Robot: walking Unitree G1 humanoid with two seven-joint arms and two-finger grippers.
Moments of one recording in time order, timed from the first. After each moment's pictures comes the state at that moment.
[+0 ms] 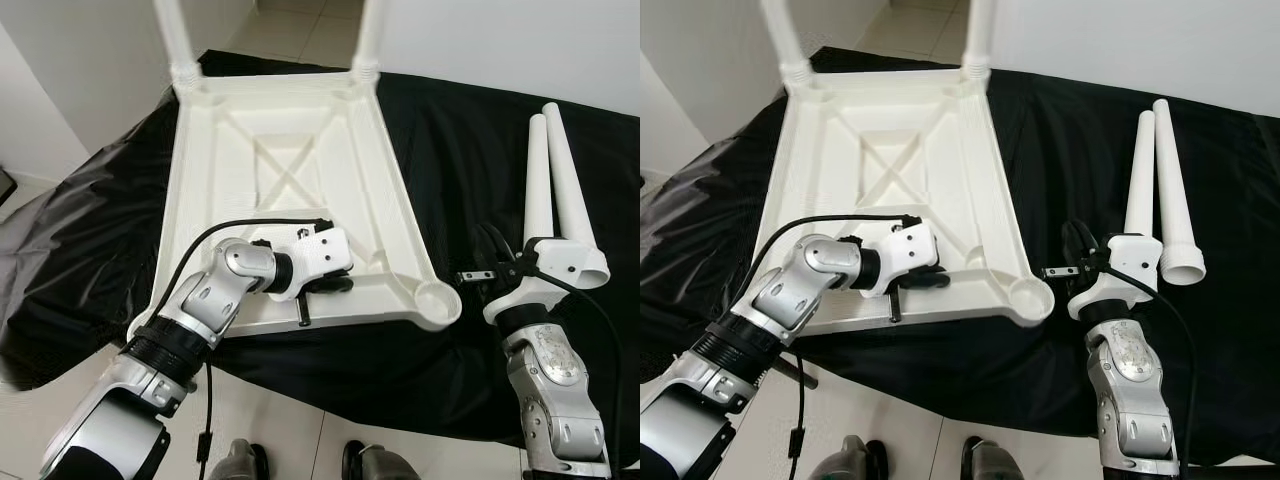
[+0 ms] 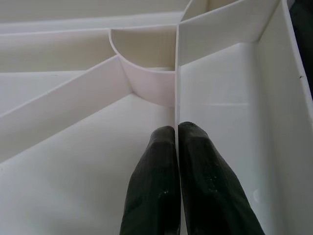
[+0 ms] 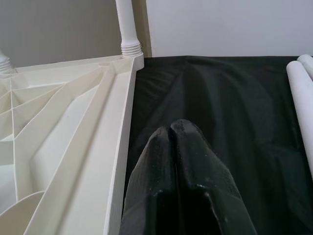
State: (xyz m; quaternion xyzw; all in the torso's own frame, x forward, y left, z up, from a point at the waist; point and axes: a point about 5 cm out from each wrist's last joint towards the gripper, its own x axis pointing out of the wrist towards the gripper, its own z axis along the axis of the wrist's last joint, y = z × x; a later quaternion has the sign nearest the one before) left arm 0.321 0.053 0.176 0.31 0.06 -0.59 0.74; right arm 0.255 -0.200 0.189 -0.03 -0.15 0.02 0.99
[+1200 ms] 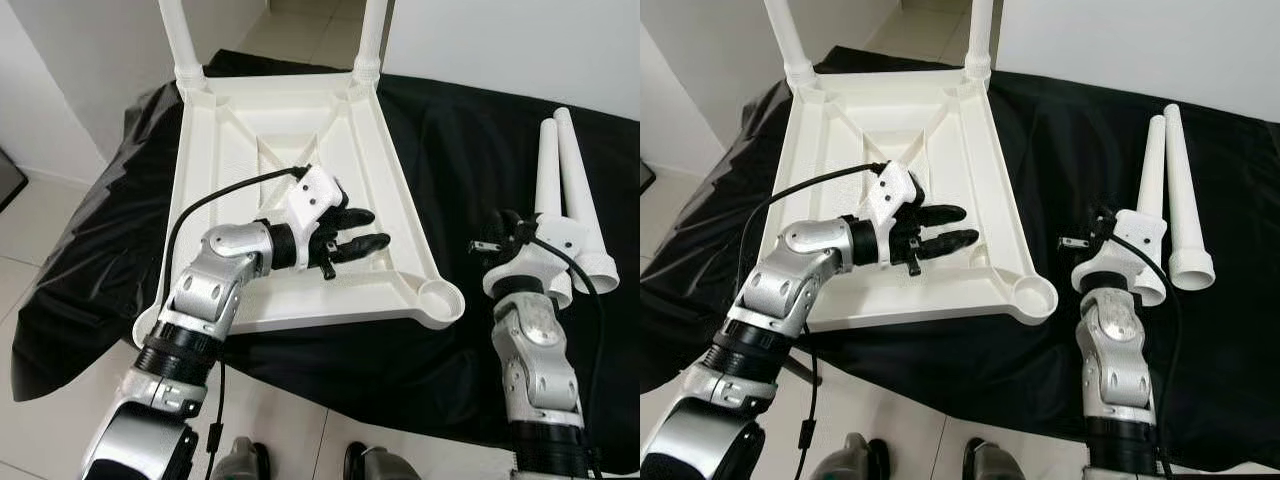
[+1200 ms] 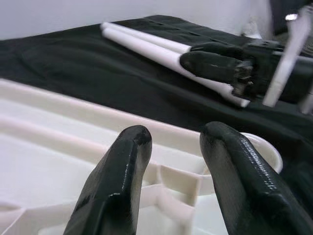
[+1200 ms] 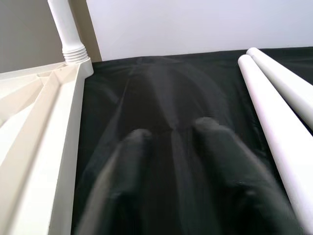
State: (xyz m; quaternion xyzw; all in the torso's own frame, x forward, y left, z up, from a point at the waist) left arm 0.326 0.057 0.224 0.07 -0.06 -0.53 0.84; right arm 0.295 -0.213 0.192 -0.01 -0.14 -0.10 0.99
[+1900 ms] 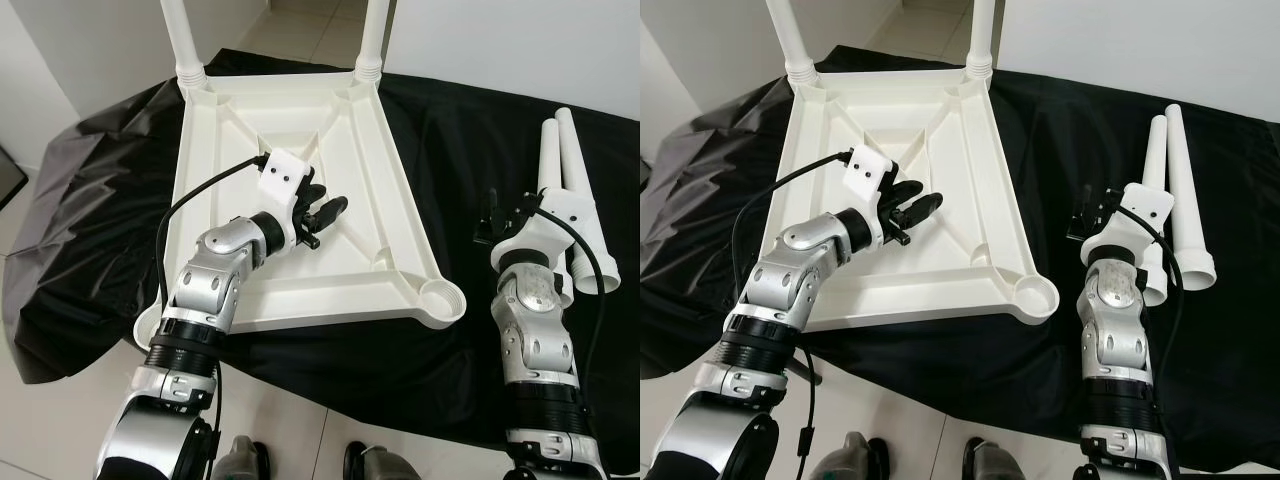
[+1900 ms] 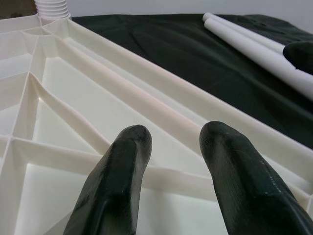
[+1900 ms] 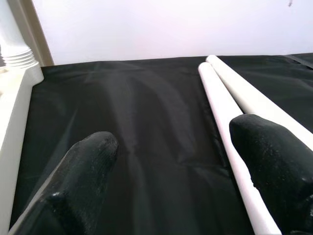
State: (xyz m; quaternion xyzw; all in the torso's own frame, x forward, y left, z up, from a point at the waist) left arm 0.345 0.069 0.218 0.03 -0.03 -0.41 0.91; right arm 0.321 -0.226 0.203 -0.03 -0.12 -0.20 0.97
